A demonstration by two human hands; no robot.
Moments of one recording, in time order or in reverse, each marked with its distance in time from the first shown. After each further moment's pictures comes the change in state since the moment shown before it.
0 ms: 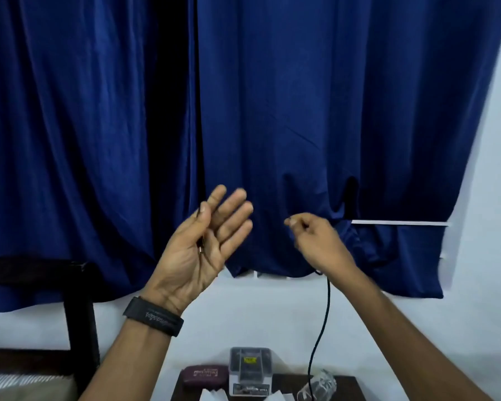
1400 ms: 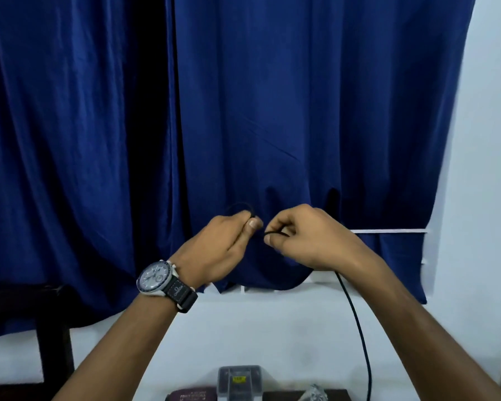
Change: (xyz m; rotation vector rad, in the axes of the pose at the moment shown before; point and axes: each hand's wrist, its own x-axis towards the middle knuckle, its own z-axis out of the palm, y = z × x) left_hand 0.057 -0.005 0.021 1.838 -0.264 0.369; right_hand -0.023 -0.071 -0.056 -0.372 -0.178 -0.187
